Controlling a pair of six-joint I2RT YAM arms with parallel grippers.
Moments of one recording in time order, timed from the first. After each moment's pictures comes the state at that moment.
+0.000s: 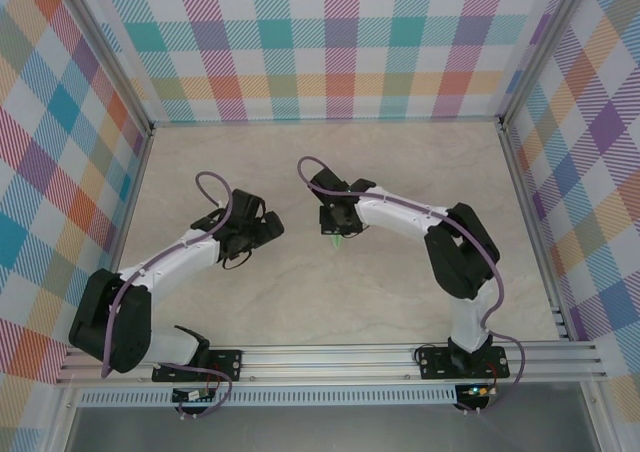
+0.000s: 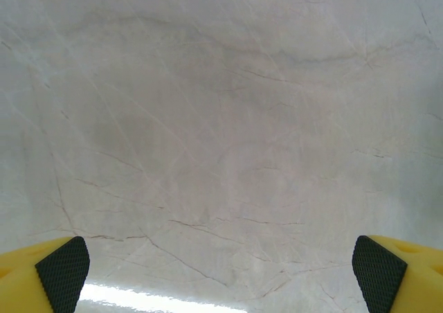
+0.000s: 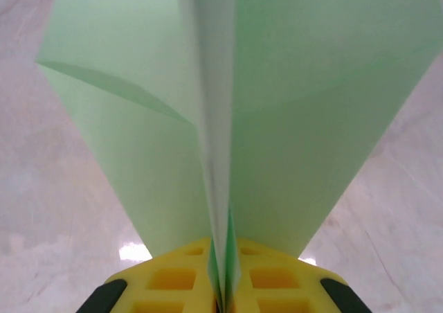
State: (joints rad) left arm -0.43 1.35 0.79 -0.47 -0.10 -0.86; right arm 0.77 1.96 1.47 -0.74 0.13 0.70
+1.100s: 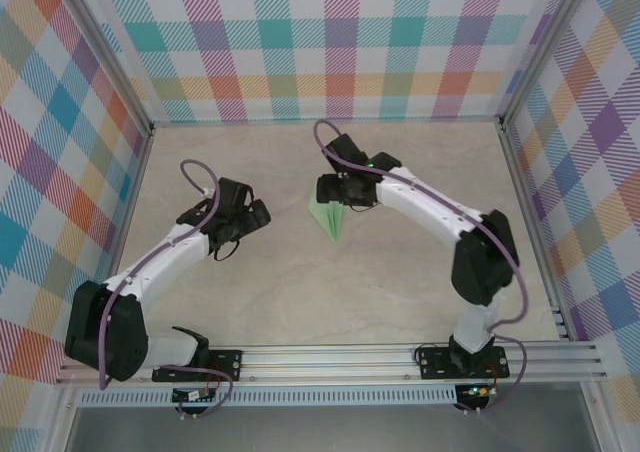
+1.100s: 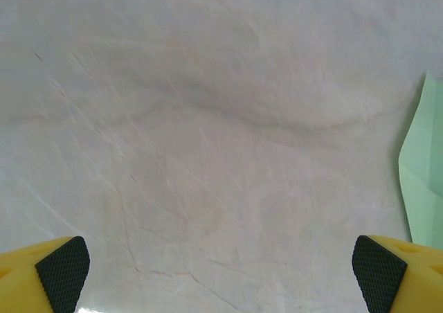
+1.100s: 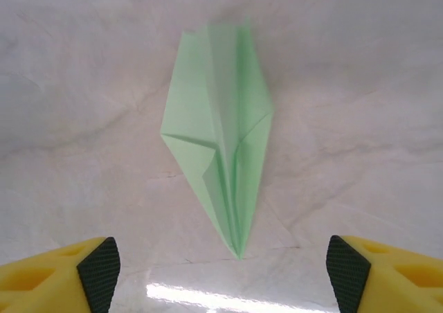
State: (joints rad) left arm -0.35 1.29 0.88 -0.55 -0.21 -0.75; right arm 0.69 1.76 1.57 -0.82 0.15 0.63
